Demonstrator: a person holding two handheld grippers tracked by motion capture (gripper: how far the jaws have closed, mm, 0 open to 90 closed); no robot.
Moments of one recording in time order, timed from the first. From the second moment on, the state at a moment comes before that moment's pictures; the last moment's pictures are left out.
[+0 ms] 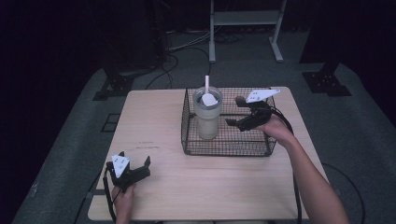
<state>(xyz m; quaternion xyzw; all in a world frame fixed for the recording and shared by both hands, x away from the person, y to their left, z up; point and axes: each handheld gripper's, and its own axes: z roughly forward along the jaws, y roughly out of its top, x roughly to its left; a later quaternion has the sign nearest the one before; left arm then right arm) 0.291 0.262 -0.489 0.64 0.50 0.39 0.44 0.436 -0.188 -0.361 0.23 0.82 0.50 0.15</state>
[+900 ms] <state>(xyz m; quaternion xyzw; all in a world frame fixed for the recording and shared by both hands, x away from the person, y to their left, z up) 0.292 0.262 -0.489 0.64 0.50 0.39 0.44 0.403 -0.206 -0.357 0.23 0.83 0.49 0.15</state>
